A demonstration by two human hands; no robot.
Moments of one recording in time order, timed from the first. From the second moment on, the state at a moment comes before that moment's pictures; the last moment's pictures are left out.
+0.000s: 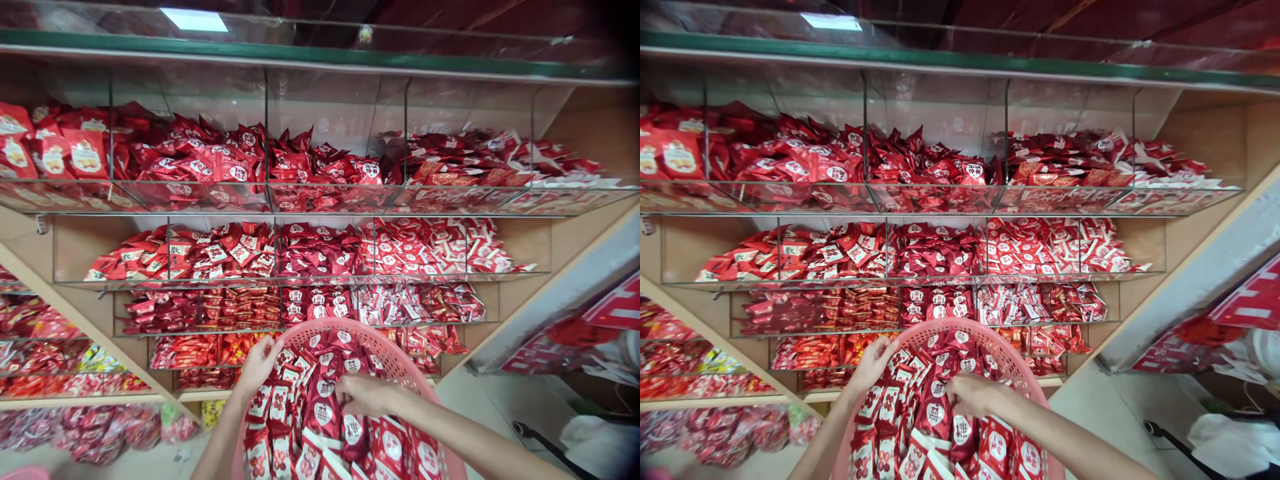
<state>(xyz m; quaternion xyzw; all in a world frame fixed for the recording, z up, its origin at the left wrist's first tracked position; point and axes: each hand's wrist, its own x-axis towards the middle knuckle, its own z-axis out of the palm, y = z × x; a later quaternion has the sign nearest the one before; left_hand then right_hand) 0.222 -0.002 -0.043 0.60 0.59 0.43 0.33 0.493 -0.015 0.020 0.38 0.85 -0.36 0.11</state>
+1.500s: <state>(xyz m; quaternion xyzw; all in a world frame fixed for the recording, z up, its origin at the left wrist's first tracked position) 0.220 -0.001 -0.046 0.61 0.59 0.42 0.32 0.473 0.163 0.169 0.35 0.87 -0.28 -0.22</state>
